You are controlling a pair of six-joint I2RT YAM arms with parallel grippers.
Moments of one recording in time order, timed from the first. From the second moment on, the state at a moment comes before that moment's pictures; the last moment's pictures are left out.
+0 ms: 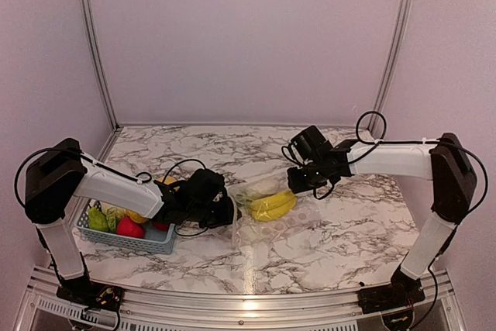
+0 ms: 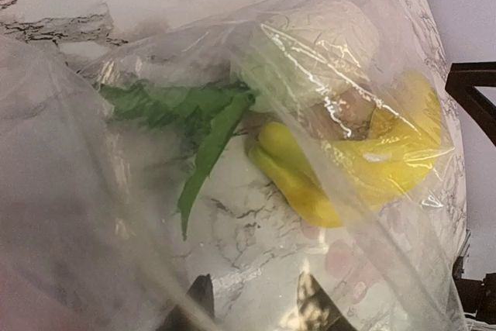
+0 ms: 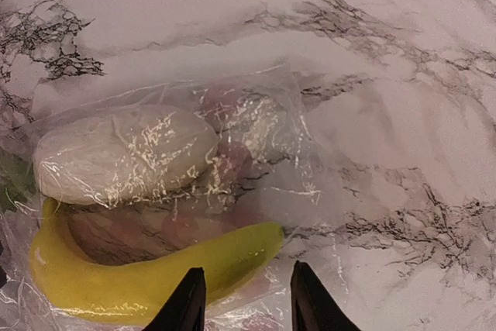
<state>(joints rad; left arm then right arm) -0.98 1.82 0.94 0.12 -0.03 -0.96 0.69 1.70 1.15 -0.44 0.17 0.35</state>
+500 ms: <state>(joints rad) -0.98 1.82 0.96 0.11 -0.01 -0.96 0.72 1.77 1.14 -0.40 0.16 0.35</state>
